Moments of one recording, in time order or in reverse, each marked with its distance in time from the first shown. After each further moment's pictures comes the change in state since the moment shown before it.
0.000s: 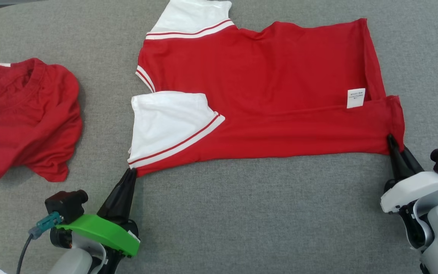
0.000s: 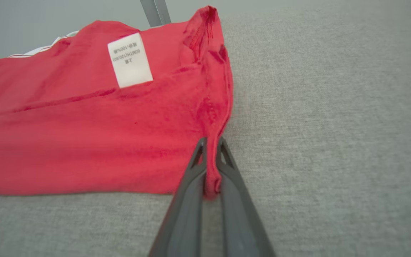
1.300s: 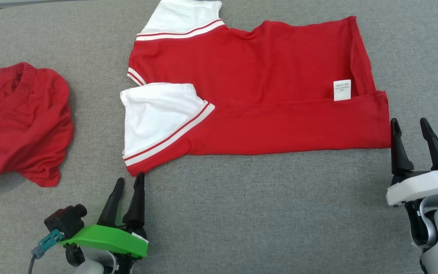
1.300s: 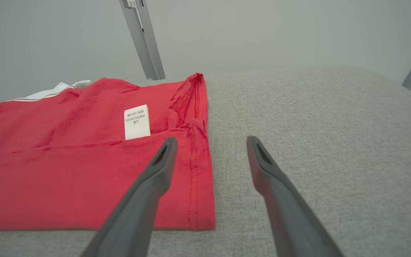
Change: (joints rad) left arm 0.094 -0.163 0.172 -0.015 -0.016 0.001 -0.004; right arm 0.086 0.089 -0.188 -0.236 -0.179 0.000 0.002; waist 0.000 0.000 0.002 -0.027
